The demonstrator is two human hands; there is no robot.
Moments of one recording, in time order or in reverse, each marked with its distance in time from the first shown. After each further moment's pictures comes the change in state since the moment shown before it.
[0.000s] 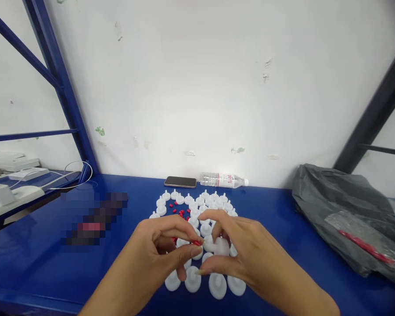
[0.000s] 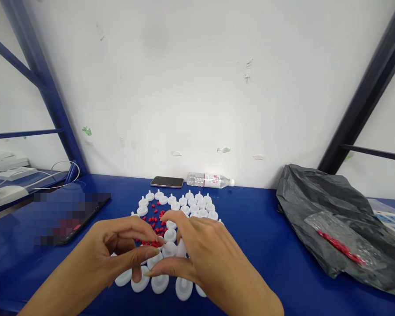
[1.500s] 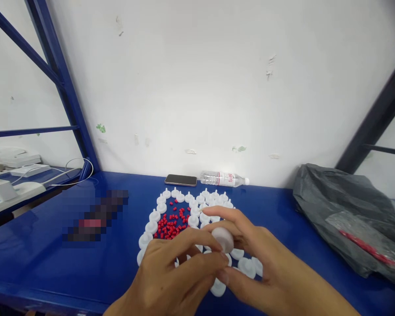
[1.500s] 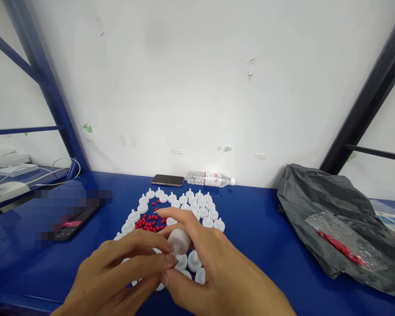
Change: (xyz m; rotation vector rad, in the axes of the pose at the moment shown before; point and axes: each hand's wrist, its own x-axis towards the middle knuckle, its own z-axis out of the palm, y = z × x) left_hand -0.012 -0.016 0.025 0.603 0.280 0.950; right_hand -0.013 -0.015 -0.018 0.351 -0.066 0.186
